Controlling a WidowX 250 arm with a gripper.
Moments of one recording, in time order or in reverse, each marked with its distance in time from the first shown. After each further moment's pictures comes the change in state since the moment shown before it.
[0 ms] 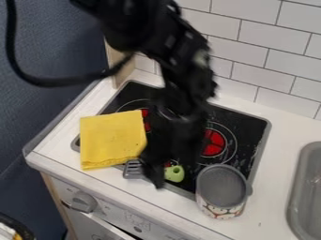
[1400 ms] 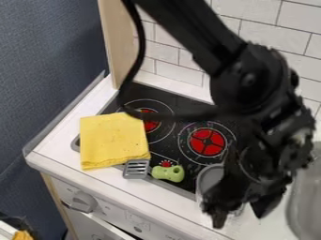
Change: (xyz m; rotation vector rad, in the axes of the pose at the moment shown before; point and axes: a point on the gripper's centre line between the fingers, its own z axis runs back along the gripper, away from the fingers) arm -0.068 -0.041 -0.024 -0.024 -0.017 -0.325
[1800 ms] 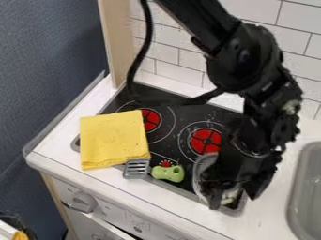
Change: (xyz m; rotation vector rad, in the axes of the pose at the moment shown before) arm 0.028 -0.001 -0.009 0.036 0.015 0.053
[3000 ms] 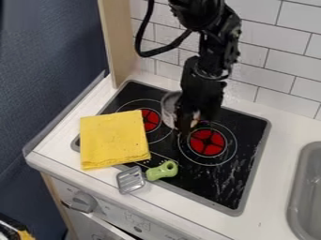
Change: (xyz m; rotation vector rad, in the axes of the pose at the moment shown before) arm 0.152 -0.012 -0.023 0.061 -0.051 0.353
